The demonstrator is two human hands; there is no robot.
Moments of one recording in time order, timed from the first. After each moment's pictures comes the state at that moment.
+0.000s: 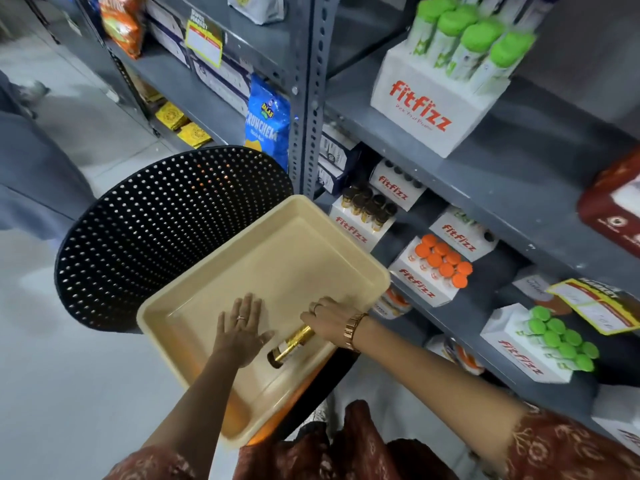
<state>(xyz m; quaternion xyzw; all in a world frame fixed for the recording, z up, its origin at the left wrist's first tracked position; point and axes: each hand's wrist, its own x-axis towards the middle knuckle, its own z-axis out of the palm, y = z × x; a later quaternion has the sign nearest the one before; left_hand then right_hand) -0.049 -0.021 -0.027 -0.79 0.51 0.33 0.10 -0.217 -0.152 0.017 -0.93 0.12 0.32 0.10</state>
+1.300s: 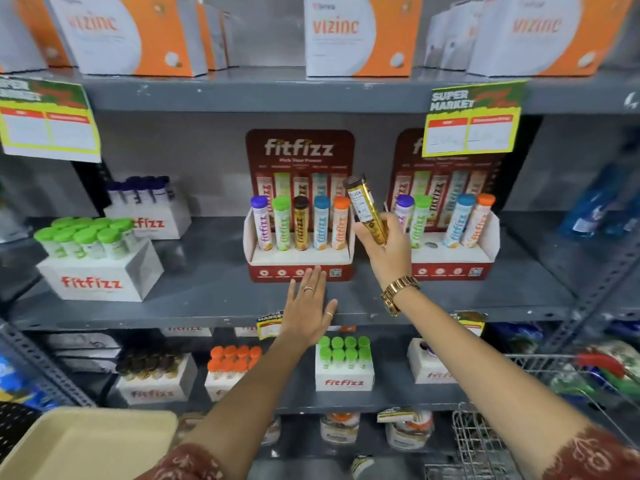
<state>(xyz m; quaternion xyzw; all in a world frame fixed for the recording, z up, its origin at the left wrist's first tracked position) -0.487 -0.240 0.196 -0.49 0.86 0.05 -0.13 -0.627 -0.202 0.307 -0.50 0.63 -0.59 0.11</state>
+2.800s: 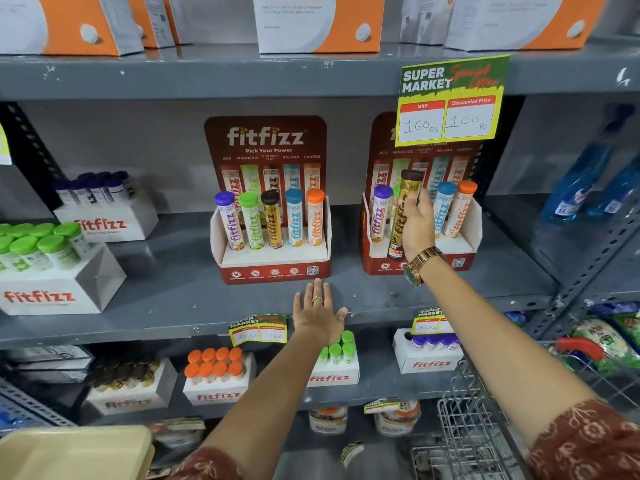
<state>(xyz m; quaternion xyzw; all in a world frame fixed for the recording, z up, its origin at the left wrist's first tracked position) -0.558 -0.241 0.185 -0.52 0.84 0.10 0.08 -0.722 -0.236 0.309 -0.39 0.63 -0.65 0.19</state>
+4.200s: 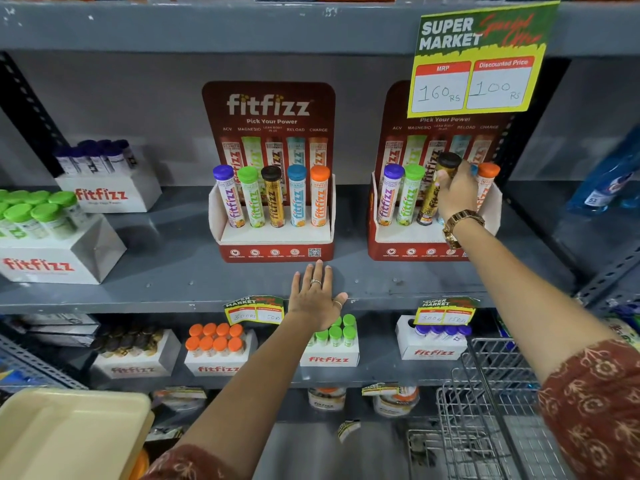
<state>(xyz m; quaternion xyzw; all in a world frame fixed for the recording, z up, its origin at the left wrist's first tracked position) -0.554 -0.245 0.180 -0.51 0.85 0.10 0.05 -0.800 -0.267 0.305 -0.43 0.78 -0.45 0.01</state>
